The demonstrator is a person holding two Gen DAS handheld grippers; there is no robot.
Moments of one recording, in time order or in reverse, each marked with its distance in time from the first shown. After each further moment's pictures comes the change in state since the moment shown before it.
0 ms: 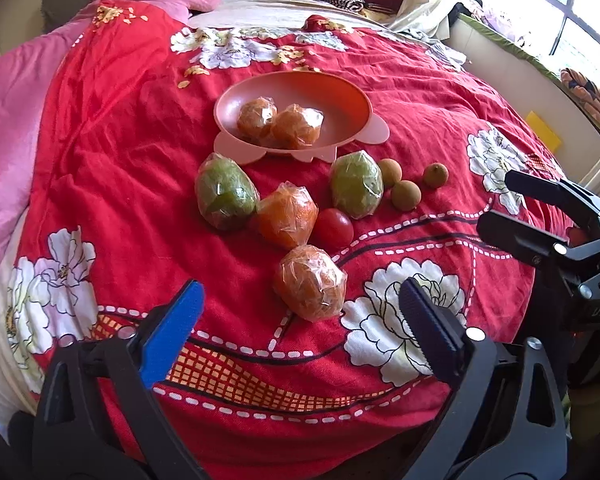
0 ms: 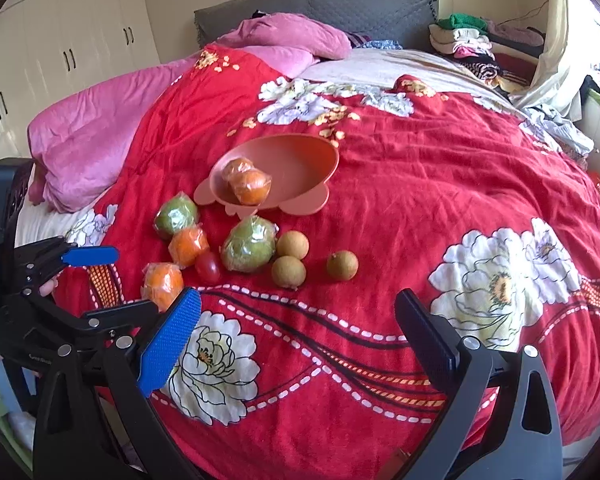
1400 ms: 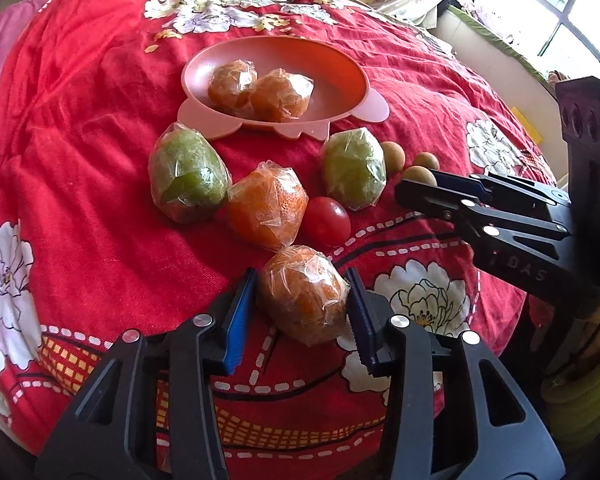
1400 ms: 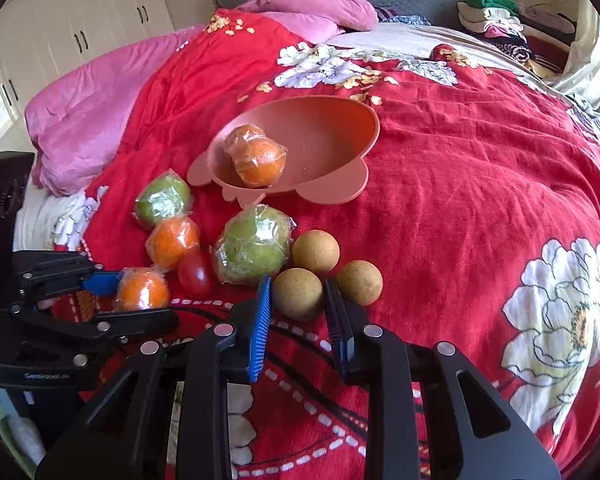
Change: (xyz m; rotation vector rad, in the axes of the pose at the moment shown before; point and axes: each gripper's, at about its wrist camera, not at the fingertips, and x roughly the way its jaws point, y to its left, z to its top) left arm 0.035 0.008 0.005 -0.027 0.070 -0.124; right arm 0.065 0.000 0.011 -0.024 0.085 0.093
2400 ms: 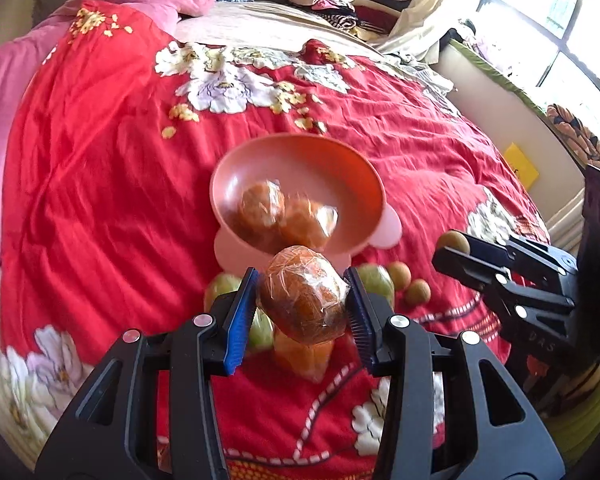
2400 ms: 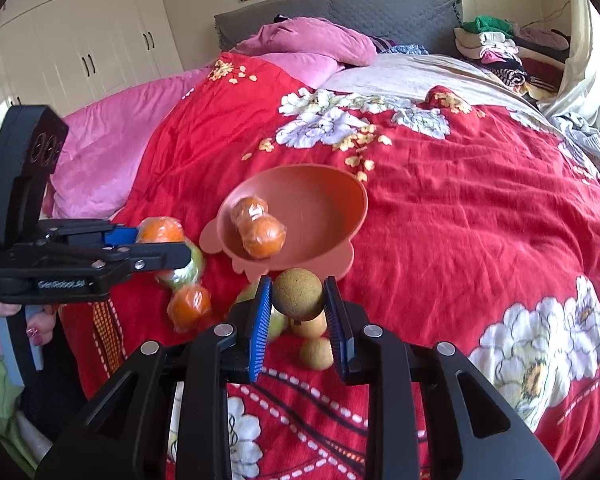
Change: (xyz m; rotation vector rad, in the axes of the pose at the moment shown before) left arm -0.028 0.022 0.077 -0.022 -0.104 -0.004; right arm -0.034 -0.003 0.037 -0.005 -0.110 0.006
